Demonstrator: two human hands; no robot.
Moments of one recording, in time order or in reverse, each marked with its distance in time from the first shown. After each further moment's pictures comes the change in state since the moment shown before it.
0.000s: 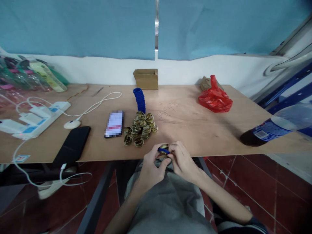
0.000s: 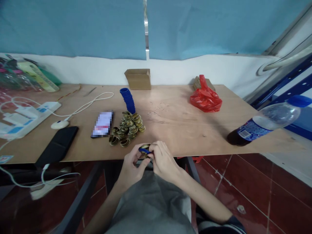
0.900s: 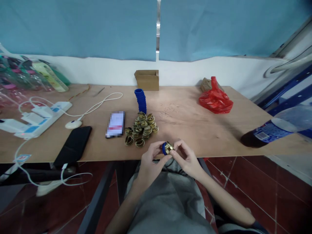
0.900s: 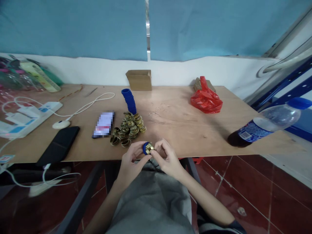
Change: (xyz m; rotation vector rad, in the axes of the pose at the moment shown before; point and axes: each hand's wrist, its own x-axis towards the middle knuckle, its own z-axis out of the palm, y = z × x) left_hand 0.008 -0.001 -0.003 -0.105 0.119 -0.059; right_hand -0.002 0.005 0.000 0.512 0.059 0.379
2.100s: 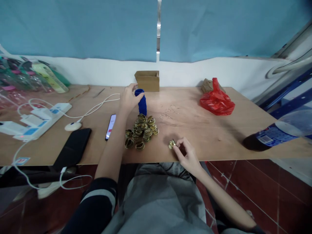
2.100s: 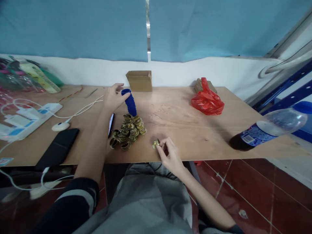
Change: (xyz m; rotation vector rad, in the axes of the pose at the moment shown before) left_hand 0.254 0.049 -0.098 0.894 0.312 0.405; right_hand 0.013 0.027 -0.007 -0.303 0.110 -0.039
